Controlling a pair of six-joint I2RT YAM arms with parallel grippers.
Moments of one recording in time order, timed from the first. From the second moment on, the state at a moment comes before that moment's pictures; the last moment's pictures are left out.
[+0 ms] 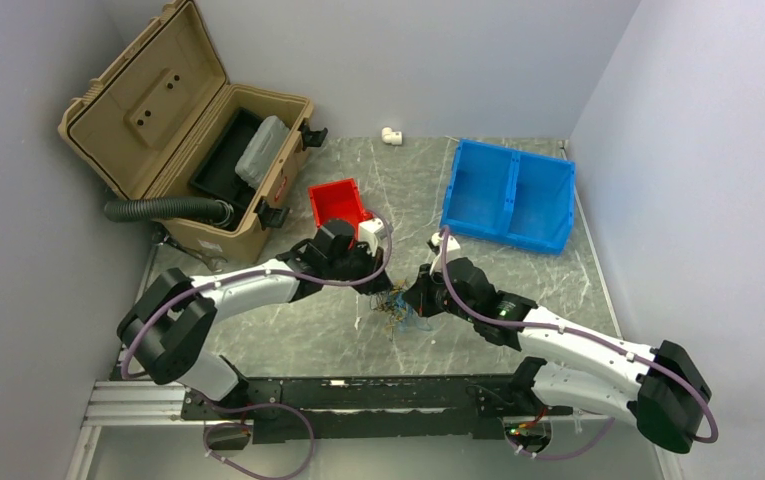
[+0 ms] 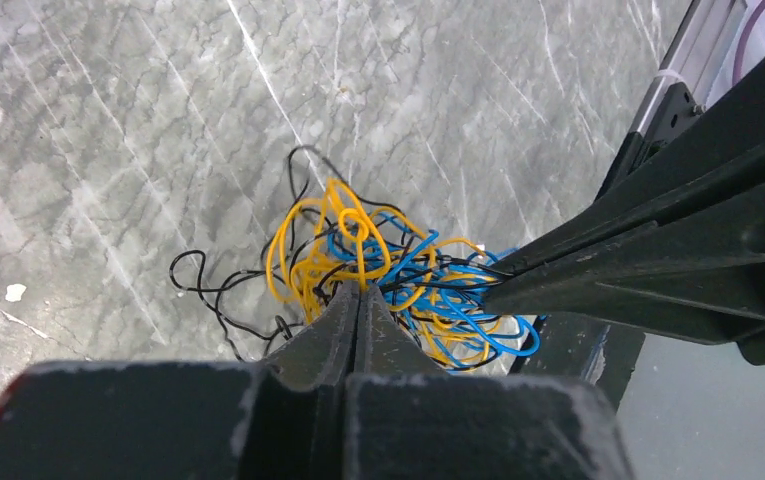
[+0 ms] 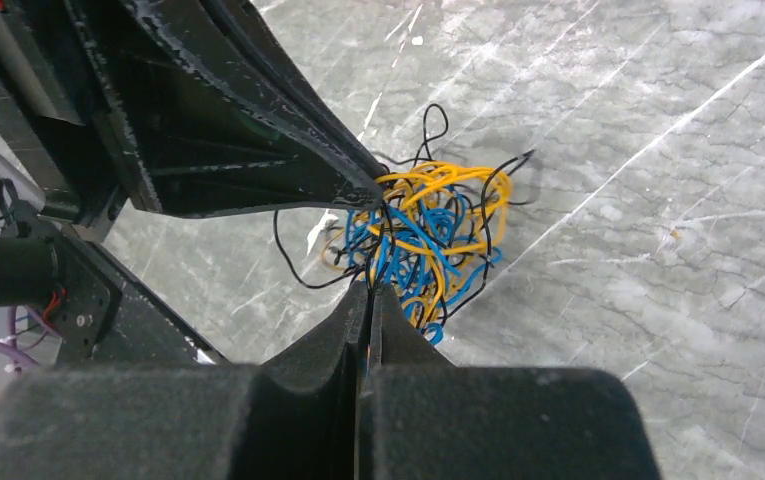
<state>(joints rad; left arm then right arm) -0.76 1.49 0.80 0.10 0.44 -0.33 0.88 0.98 0.51 -0.07 0.05 0.58</state>
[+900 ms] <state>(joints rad) -0.72 1.32 0.68 0.03 0.23 -0.36 0.72 1.03 0.54 -0.36 0.32 0.74</state>
